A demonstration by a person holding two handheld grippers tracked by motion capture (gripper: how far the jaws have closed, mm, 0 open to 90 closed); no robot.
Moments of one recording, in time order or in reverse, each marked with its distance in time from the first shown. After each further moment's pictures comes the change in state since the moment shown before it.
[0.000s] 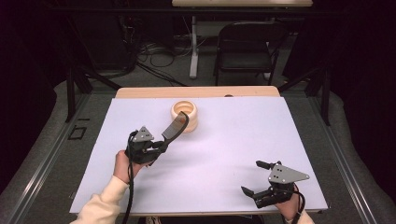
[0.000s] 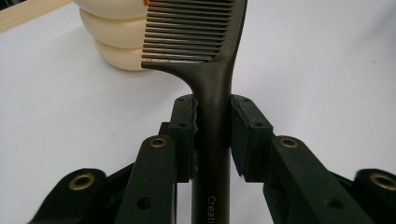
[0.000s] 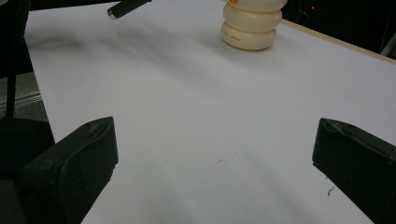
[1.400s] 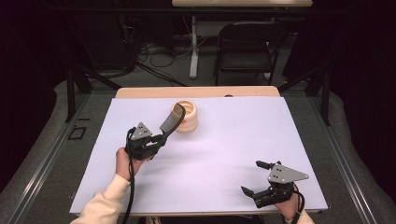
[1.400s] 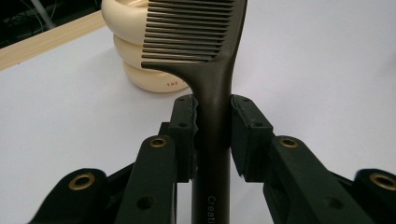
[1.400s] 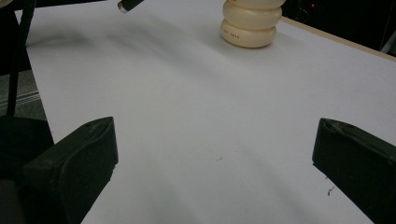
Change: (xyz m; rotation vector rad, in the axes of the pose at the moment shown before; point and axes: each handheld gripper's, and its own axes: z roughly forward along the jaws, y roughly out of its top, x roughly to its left) left arm 0.007 0.004 0.003 -0.086 0.065 -0.020; right arm 0.000 -0.001 0.001 0.007 0.000 0.004
